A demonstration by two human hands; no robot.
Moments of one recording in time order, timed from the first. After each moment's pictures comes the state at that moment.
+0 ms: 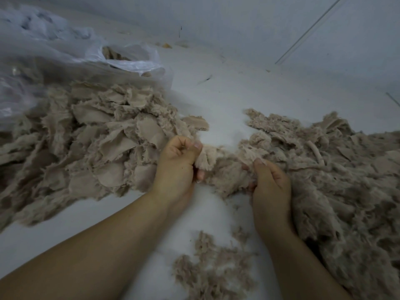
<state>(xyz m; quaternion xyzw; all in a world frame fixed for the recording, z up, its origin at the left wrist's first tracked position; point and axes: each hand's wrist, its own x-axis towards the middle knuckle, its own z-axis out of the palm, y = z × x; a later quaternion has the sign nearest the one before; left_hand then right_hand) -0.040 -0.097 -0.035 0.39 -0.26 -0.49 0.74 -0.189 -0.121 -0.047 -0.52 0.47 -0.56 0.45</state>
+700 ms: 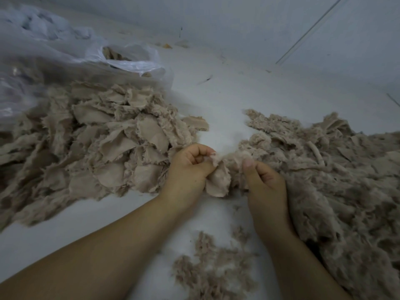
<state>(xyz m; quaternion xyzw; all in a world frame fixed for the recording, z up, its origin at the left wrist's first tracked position) -0.048 -0.093 -0.043 0.47 -0.36 -0.46 0.66 -0.188 -0.116 -0.047 -0.60 0.43 -0.52 0.43</state>
